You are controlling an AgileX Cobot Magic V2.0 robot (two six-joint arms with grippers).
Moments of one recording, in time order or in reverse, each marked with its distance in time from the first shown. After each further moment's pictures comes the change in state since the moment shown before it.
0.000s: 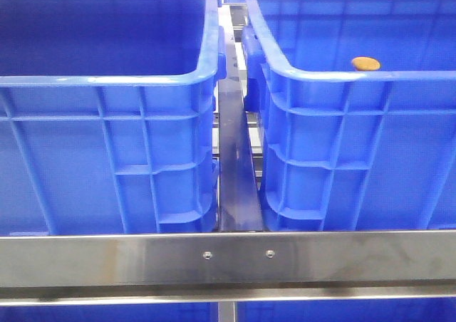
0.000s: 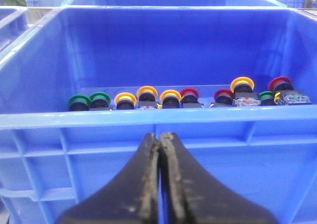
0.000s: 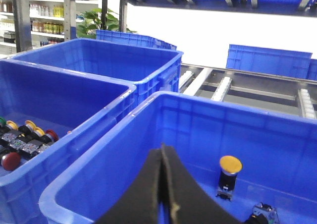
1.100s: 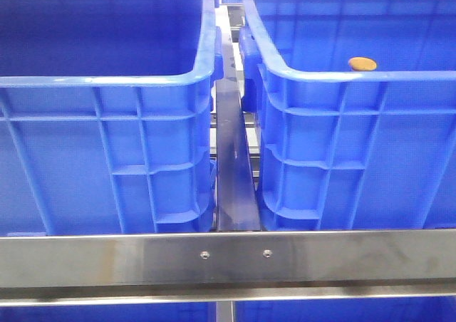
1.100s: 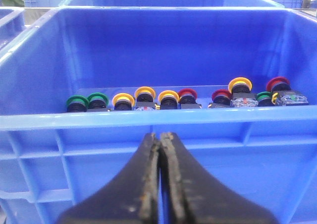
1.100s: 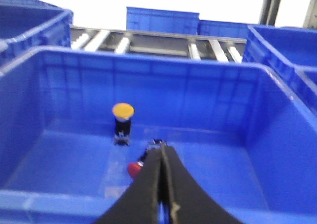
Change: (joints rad) left arm 0.000 0.000 0.000 0.000 0.000 -0.002; right arm 0.164 -0.039 0.118 -1.718 -0.611 1.699
